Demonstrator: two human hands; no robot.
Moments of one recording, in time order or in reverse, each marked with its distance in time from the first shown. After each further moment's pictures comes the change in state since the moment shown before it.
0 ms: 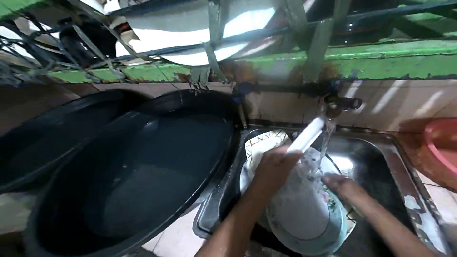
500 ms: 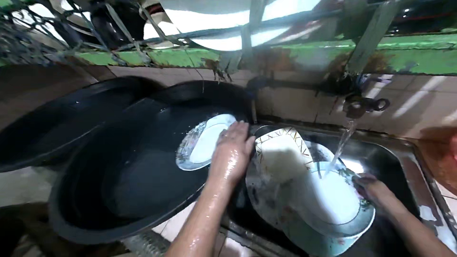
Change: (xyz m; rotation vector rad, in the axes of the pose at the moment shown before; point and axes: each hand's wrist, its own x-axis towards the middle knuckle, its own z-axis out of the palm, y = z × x) left_hand -0.002 -0.062 -0.086 0.768 0.225 0.045; right_hand 0.010 0.027 -0.009 0.485 0.270 0.098
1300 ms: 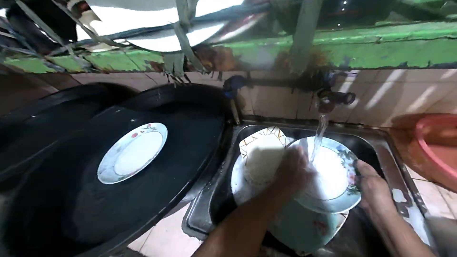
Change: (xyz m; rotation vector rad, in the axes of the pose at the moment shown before) left_hand -0.016 0.131 0.188 -0.256 -0.339 0.410; right_hand -0.043 -0.022 -0.005 0.607 0.265 -0.107
